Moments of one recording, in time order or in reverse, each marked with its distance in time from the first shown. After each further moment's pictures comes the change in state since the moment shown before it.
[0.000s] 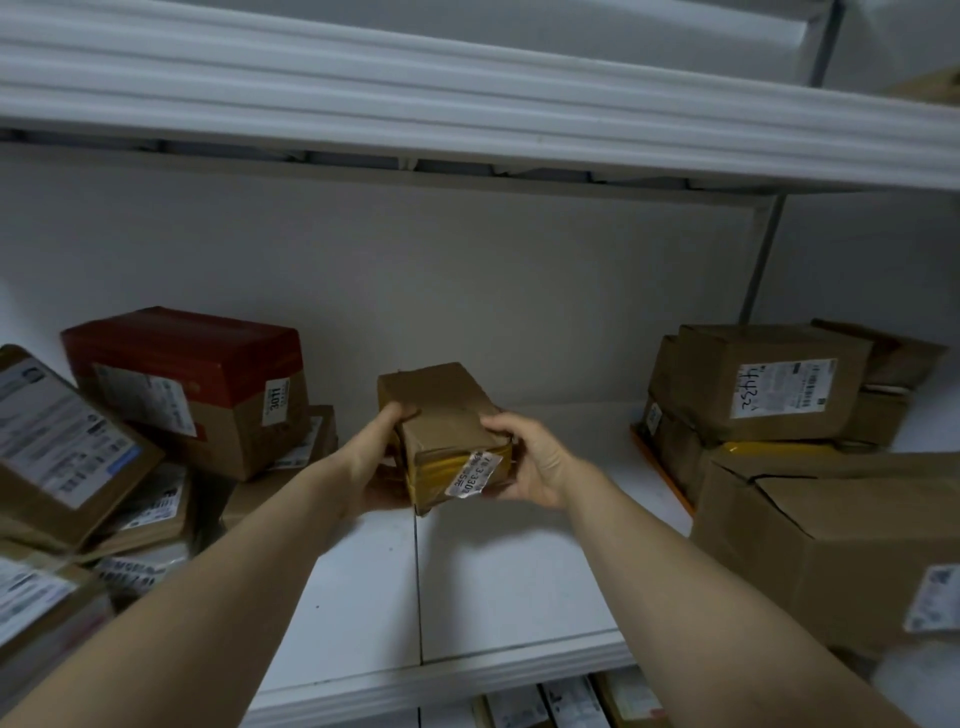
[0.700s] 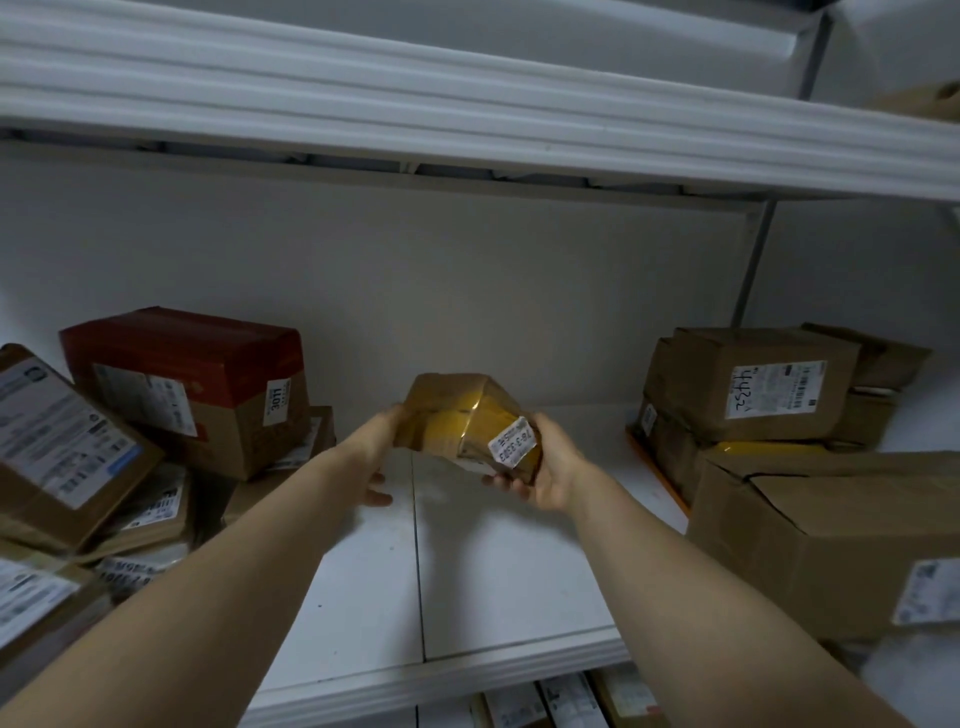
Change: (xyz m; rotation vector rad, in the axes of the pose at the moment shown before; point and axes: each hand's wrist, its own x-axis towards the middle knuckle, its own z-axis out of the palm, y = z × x) left_hand -0.001 0.005 -0.003 0.183 0.194 0.051; right_hand -0.005 -0.001 -0.005 0.081 0.238 0.145
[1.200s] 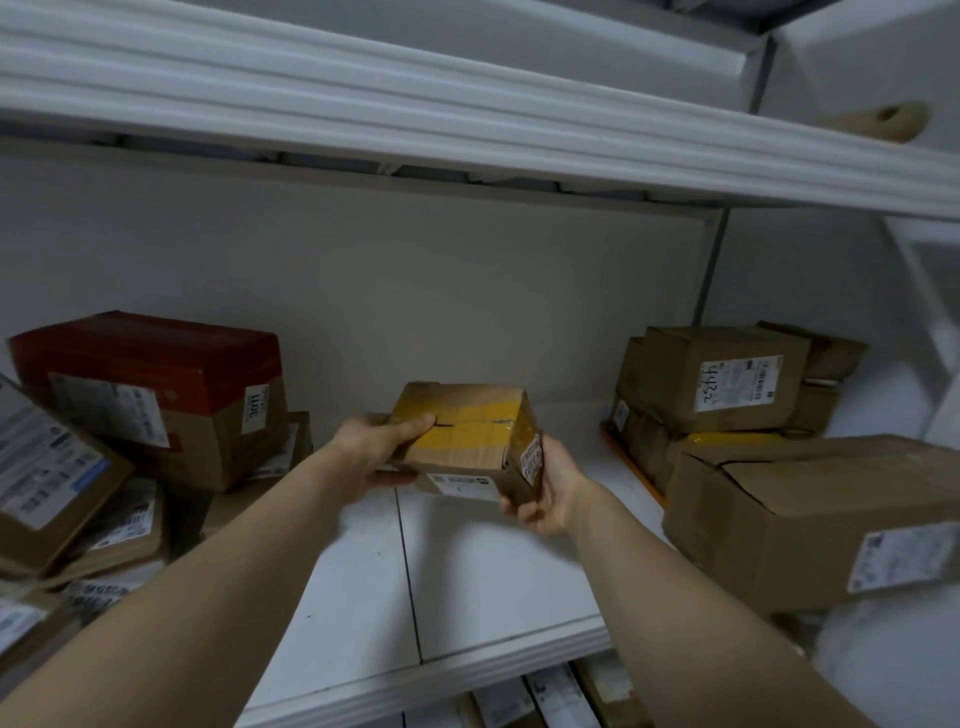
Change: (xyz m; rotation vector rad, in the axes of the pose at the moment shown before) left_hand -0.009 0.008 0.003 -0.111 -0.128 0.154; right_hand -0.018 0.021 -0.009 0.078 0.046 0.090
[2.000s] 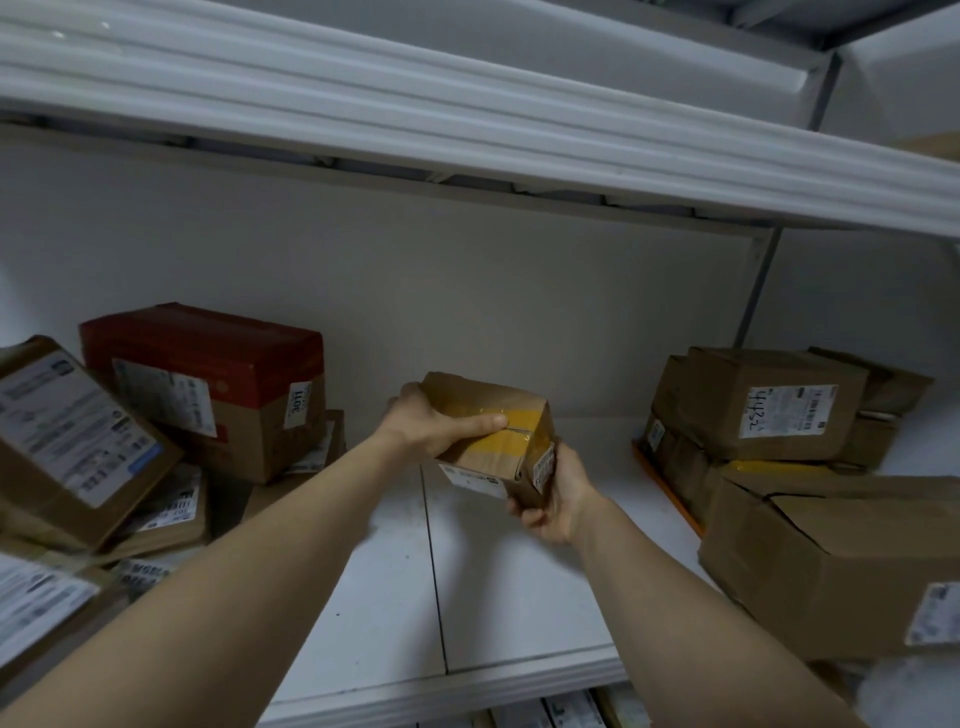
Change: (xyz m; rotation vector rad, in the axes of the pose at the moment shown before) left_hand 0.004 0.022 -0.005 0.525 0.088 0.253; right_hand 0.021 -0.002 0.026 0.036 0.032 -0.050
